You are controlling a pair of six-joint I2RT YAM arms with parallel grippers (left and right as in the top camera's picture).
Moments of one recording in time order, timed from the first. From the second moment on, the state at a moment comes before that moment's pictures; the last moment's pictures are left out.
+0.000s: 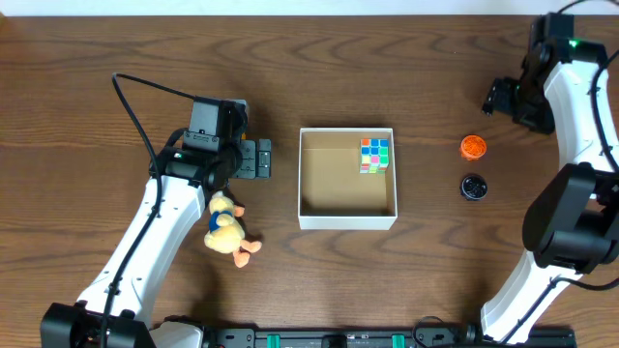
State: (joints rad) left arm -0.22 1.42 1.03 -0.63 0.04 -0.16; right arm -0.18 2.05 1.79 -1.15 0.09 0.26
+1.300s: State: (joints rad) left arm -0.22 1.42 1.03 -0.63 0.04 -0.16; right arm -0.11 2.21 1.64 -1.02 0.03 0.17
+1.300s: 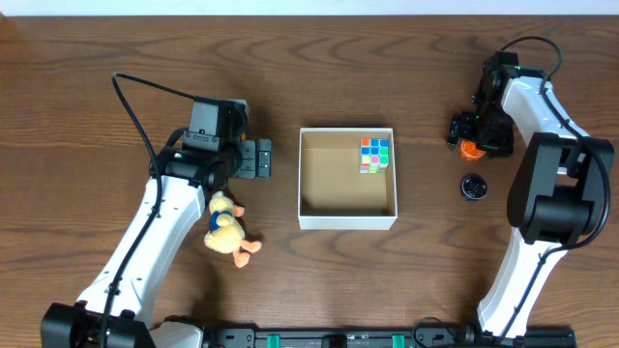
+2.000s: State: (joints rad) left arm -0.22 1.42 1.03 -0.63 0.04 -0.16; right arm -0.11 2.21 1.64 -1.02 0.02 0.17
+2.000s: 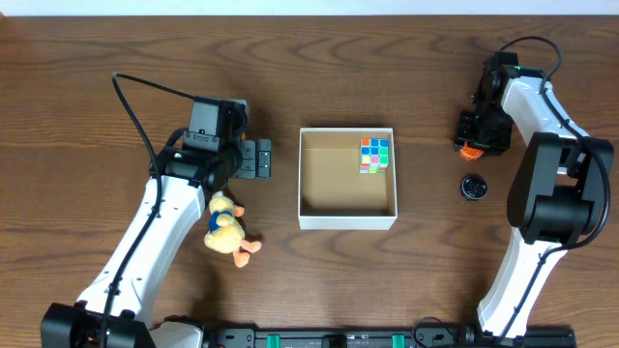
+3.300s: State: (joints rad) left arm 0.13 1.42 1.03 -0.74 0.01 -0.31; right arm 0.52 2.10 1.91 -1.22 0.02 0.06
